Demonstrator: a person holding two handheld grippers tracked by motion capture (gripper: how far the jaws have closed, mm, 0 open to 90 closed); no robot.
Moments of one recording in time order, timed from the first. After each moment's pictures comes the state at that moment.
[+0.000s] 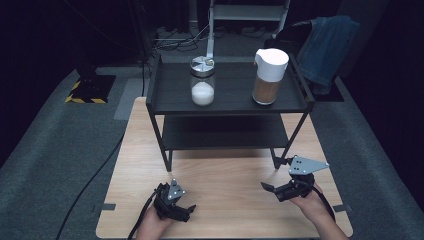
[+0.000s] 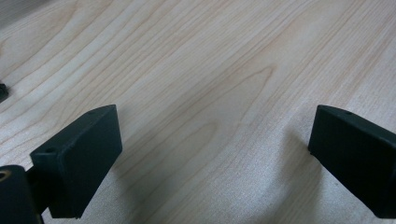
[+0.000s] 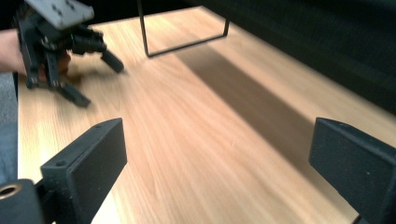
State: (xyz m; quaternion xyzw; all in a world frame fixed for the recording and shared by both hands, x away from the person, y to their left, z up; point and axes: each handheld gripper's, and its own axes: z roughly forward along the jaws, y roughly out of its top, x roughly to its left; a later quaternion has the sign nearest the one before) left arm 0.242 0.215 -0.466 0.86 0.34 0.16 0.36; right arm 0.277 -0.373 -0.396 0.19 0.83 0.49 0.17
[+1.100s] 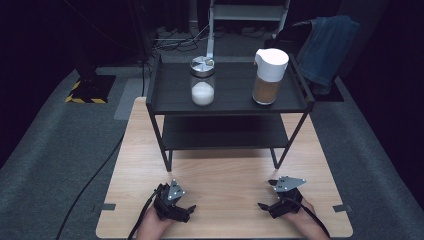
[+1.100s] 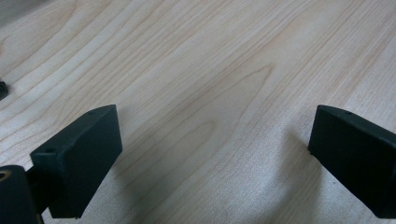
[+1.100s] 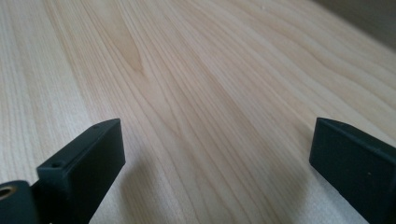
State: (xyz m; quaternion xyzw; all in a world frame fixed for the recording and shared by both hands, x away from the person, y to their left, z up) left arm 0.241 0.215 -0.466 0.86 0.34 0.16 0.36; right arm 0.286 -0.356 -0.461 0.23 0.88 0.38 0.13
